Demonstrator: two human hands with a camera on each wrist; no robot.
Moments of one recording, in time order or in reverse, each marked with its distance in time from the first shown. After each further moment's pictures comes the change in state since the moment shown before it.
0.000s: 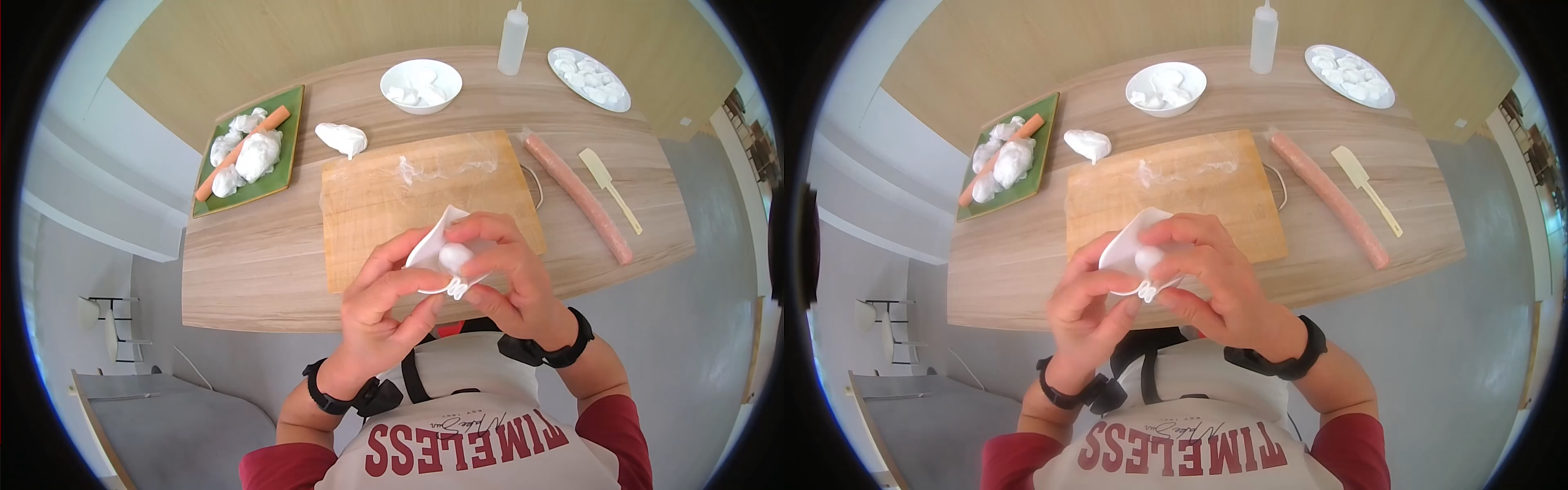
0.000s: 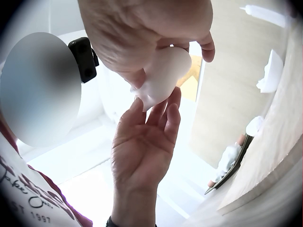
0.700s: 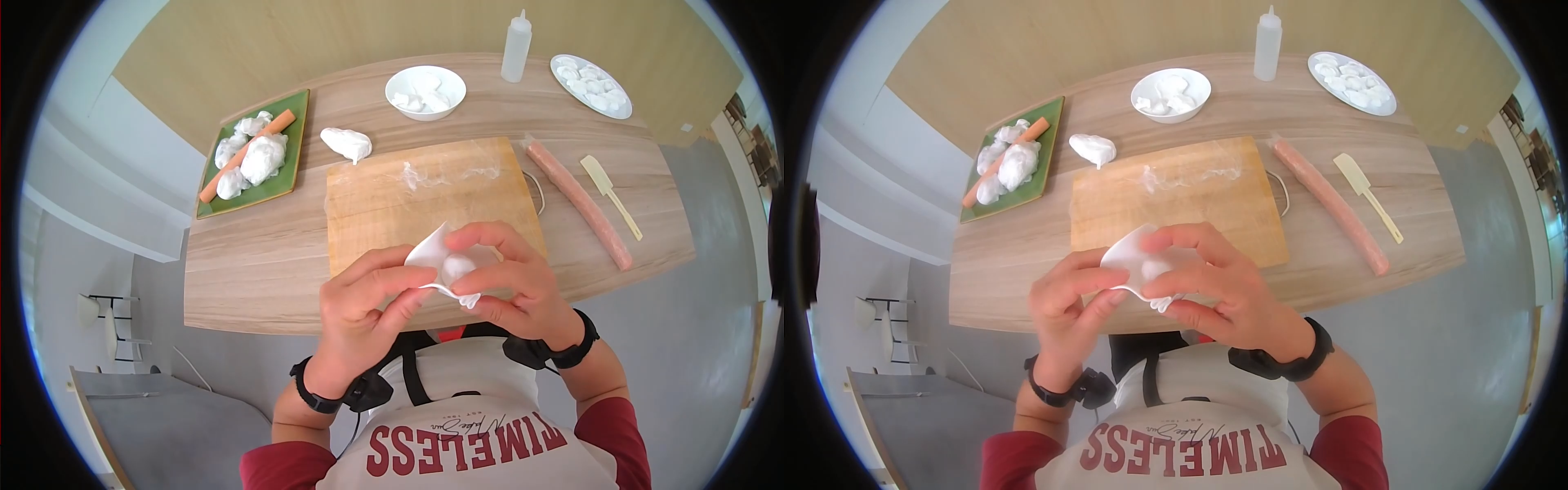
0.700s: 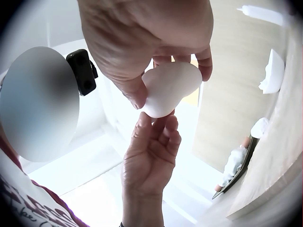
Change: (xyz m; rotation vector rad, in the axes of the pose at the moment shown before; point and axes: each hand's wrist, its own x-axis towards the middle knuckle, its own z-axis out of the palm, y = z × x) left_hand 0.008 0.014 -0.020 0.225 -0.065 -0.039; right_hand 0.007 -0.008 -0.009 0.079 -0.127 0.086
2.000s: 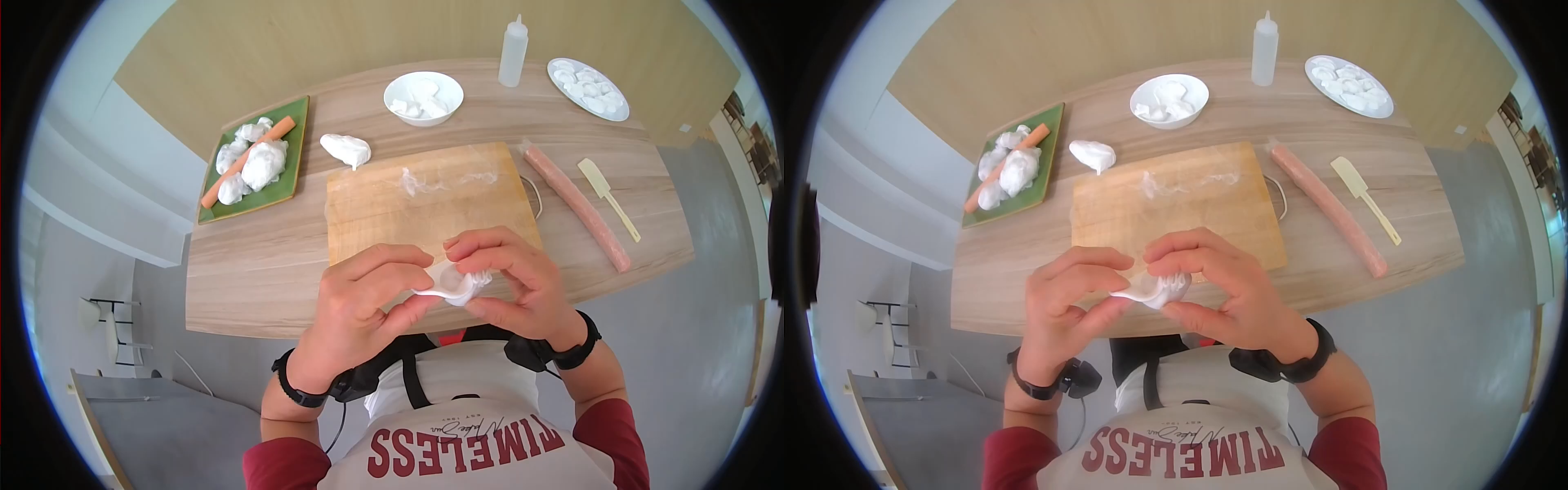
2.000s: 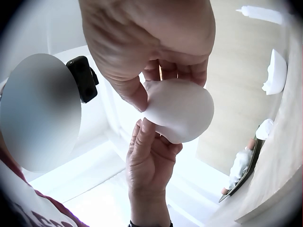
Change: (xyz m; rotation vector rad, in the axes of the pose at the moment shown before) left_hand 0.018 0.010 -0.010 0.197 -0.138 0.080; right_hand -0.002 0.000 -0.004 0.090 0.022 0.063
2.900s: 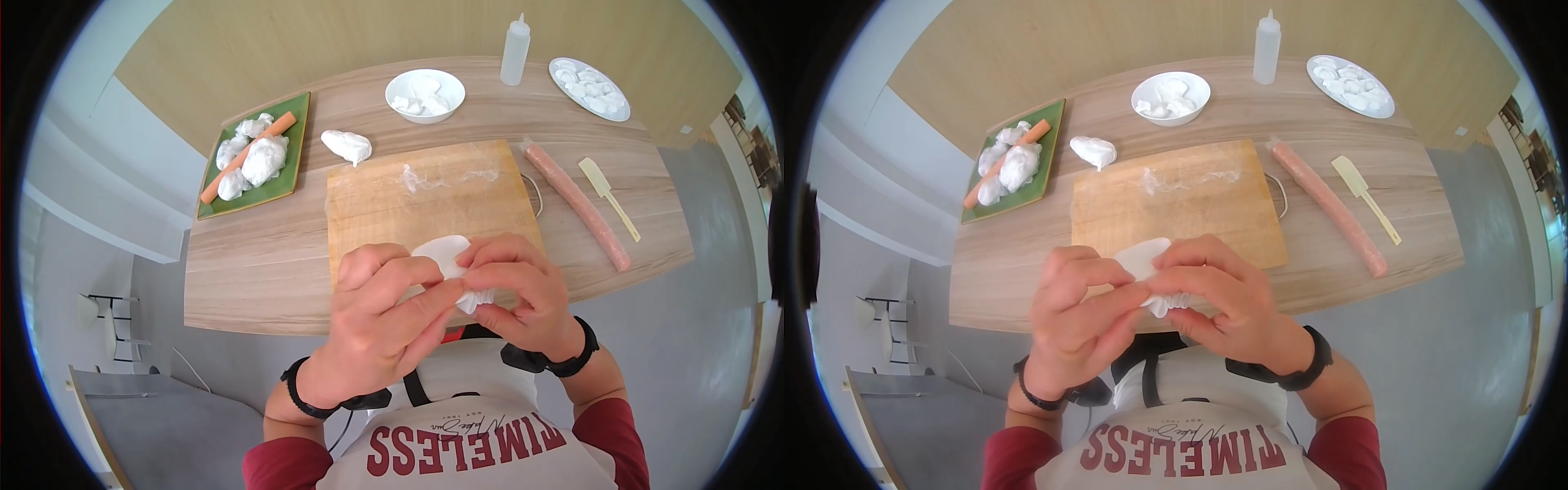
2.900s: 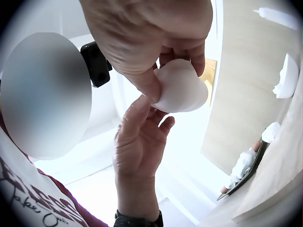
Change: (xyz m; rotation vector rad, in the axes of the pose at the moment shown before) left_hand -0.002 0.020 0.004 0.218 0.080 0.205; right_hand -0.002 -0.011 0.012 -0.173 0.125 -0.110
